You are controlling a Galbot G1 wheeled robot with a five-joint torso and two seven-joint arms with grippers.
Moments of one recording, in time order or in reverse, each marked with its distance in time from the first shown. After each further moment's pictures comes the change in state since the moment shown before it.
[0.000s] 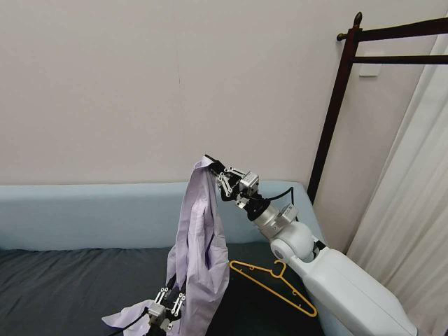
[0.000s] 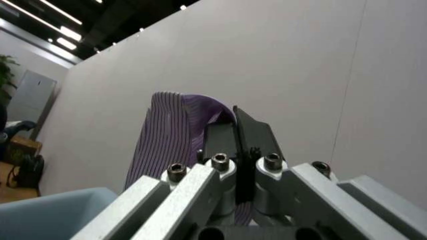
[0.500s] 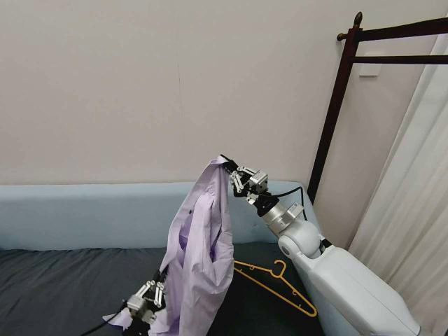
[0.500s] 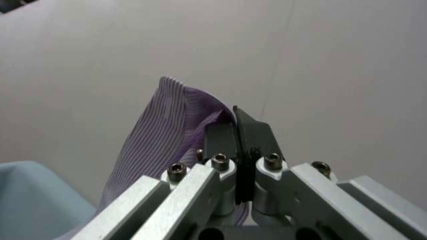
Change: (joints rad) left arm 0.032 0.146 -0.070 -0.326 -0.198 0.087 -0.064; right arm 0.007 -0.026 0.066 -0.085 -0.071 -0.046 0.115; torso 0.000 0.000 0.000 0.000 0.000
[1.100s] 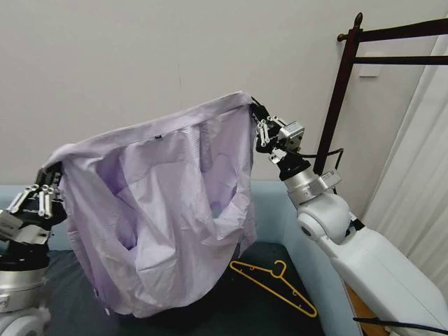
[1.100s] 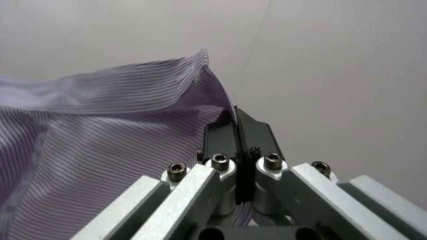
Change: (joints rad) left arm 0.108 0.219 -0.346 -0.579 -0.120 0.301 -0.364; right arm -0.022 -0.091 0.075 0.396 -0.221 -0.272 0.326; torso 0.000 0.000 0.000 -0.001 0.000
